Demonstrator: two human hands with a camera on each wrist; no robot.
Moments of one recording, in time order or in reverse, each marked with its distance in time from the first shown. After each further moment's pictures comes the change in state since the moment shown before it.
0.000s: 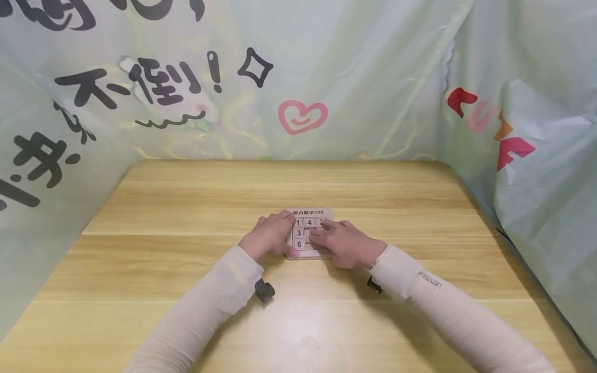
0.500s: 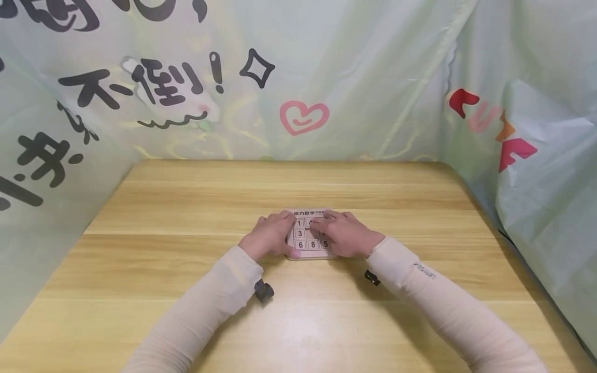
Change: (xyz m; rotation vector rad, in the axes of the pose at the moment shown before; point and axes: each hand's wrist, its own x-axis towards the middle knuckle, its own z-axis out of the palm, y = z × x) left_hand -0.001 -0.004 0.000 -0.026 0.001 -0.010; right_hand 0.013 0.014 -0.001 0.035 0.108 0.019
